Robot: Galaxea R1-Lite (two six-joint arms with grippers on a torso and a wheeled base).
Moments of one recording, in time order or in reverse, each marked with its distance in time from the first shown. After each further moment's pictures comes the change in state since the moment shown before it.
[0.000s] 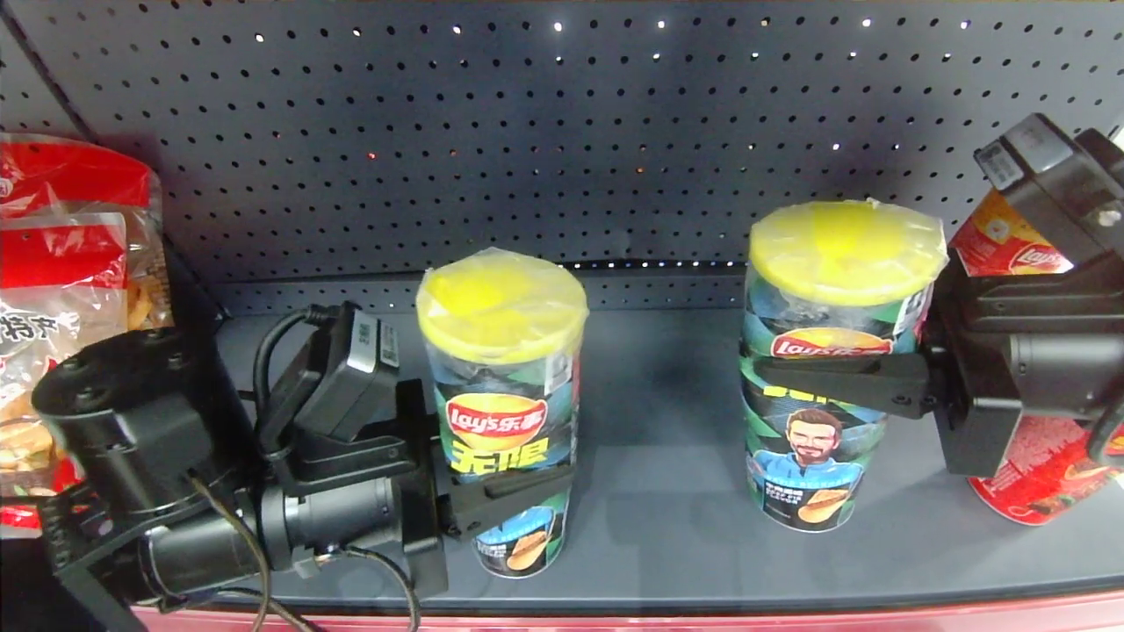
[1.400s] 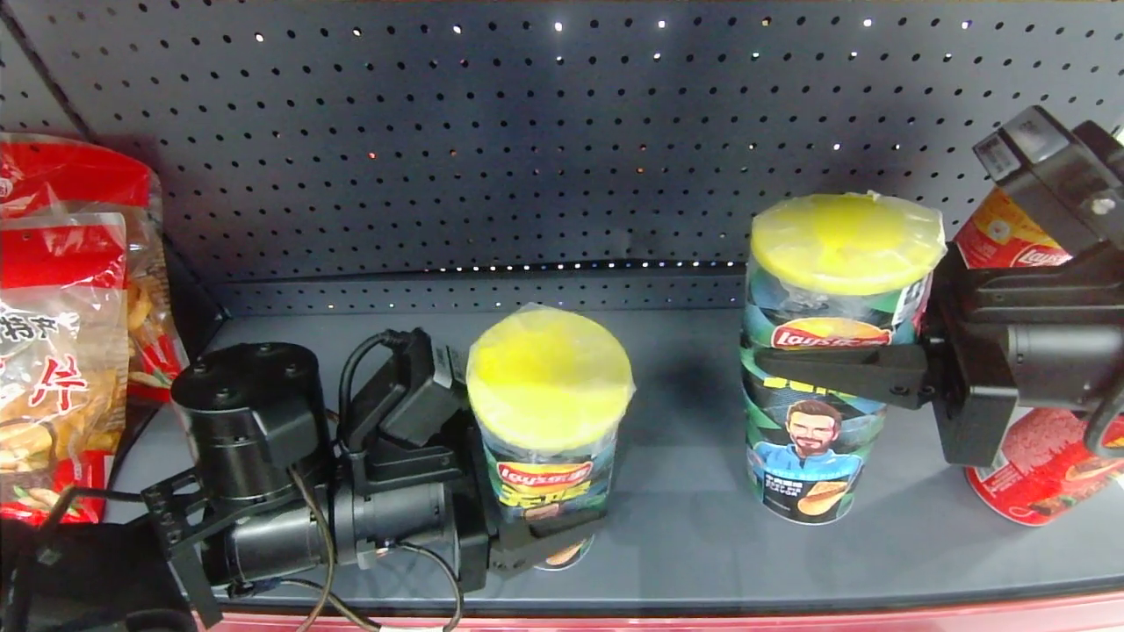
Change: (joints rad) left arm -0.009 0.117 -0.018 0.012 0.008 0.001; right arm -0.013 0.008 -0.011 0.000 0.001 0.004
